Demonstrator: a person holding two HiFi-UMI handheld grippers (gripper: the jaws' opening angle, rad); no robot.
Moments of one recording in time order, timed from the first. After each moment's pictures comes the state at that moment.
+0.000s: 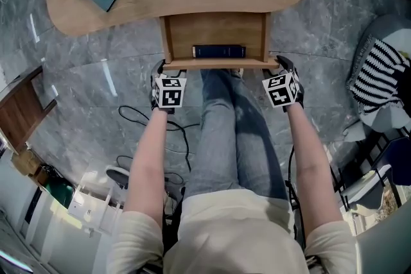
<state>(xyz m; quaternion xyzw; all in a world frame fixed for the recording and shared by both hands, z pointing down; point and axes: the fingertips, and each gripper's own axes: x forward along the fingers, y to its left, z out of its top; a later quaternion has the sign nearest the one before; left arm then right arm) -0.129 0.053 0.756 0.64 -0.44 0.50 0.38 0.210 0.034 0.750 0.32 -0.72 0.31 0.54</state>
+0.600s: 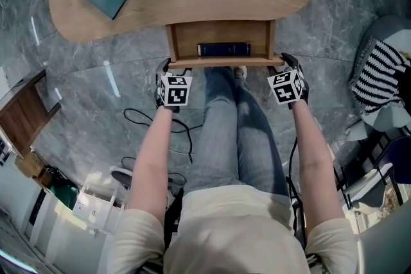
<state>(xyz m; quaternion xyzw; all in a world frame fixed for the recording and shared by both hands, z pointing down) -0.130 0.024 0.755 0.65 -0.43 0.50 0.38 0.209 0.003 0.749 0.33 -0.71 0.30 0.55</state>
